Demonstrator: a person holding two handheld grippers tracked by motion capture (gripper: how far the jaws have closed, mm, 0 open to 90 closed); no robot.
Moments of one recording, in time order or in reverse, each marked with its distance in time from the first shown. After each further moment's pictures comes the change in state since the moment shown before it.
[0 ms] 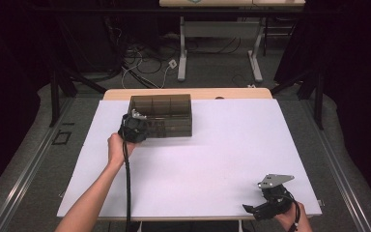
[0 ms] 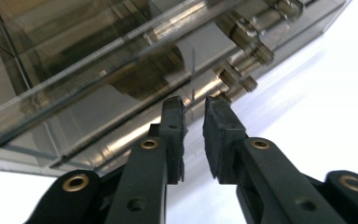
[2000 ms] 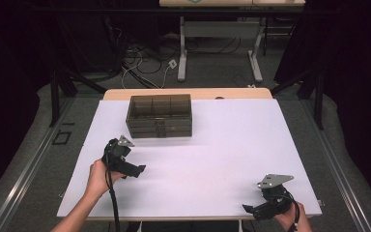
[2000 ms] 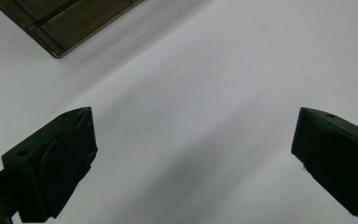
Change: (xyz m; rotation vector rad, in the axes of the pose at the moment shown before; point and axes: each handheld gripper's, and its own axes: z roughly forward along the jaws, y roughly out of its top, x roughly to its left) left arm -0.032 -0.070 -0.060 0.083 -0.083 0.059; right arm 0.001 0.000 0.000 0.002 -0.003 0.000
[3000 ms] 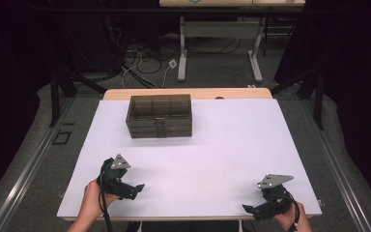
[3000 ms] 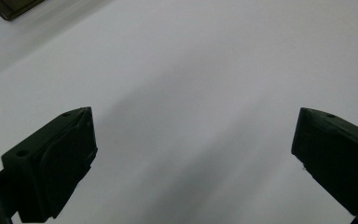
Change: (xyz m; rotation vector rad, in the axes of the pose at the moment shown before) left arm -0.034 -0.045 -0.016 -0.048 -0.044 0.015; right arm 0.000 0.000 0.000 0.004 -0.001 -0.008
